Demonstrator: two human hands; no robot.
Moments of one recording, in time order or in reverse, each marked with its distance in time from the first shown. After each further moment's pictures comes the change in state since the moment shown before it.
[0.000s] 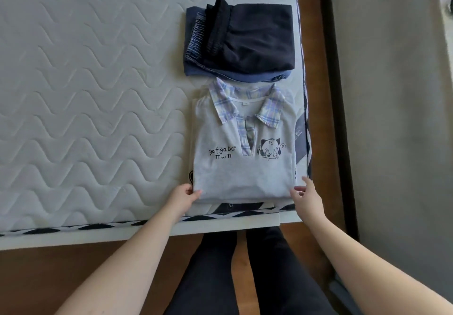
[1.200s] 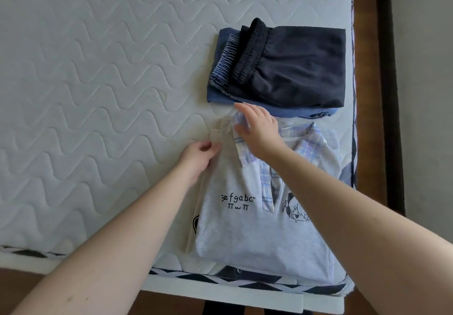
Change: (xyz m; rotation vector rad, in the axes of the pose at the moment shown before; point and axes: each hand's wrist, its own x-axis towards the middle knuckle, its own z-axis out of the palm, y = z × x) left_hand 0.125 0.147 -0.044 -0.450 0.254 0.180; right_hand 0.112 -0.289 0.055 -0.281 -0.034 -1.008
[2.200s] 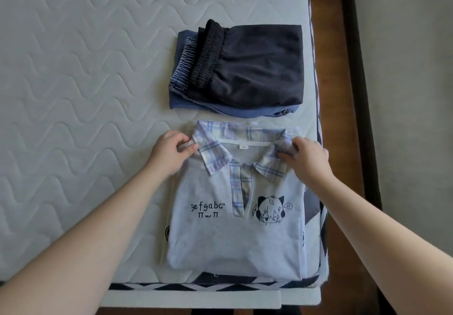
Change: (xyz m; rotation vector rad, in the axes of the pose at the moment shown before) left_hand 0.009 0.032 0.007 0.747 0.022 0.392; right_hand -0.087 0.131 -0.069 -0.146 0.018 0.414
